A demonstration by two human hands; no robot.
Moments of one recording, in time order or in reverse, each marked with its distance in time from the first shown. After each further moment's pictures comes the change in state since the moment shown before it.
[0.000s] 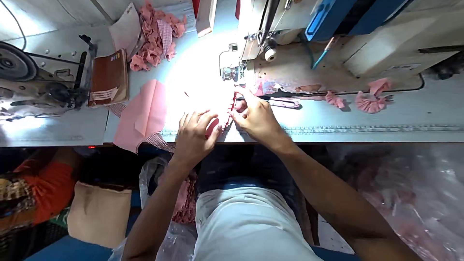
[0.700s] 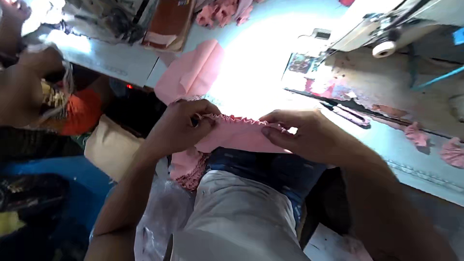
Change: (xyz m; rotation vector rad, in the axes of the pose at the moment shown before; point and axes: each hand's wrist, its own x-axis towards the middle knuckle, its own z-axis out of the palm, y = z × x) left_hand -0.082 -0.008 -0.119 -0.321 -0.044 -0.227; right_hand -0.004 -0.053 -0.037 0.190 -0.562 -0.586
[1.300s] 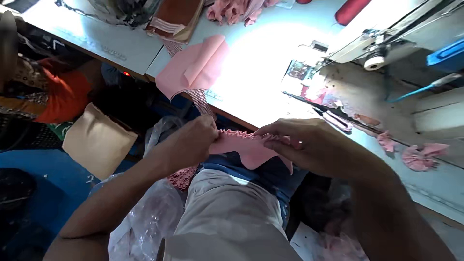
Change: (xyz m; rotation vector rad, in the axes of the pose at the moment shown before) left_hand -0.025 0.008 0.032 0.356 -0.324 0.063; right_hand -0.013 -0.031 -0.012 -0.223 -0.148 -0.046
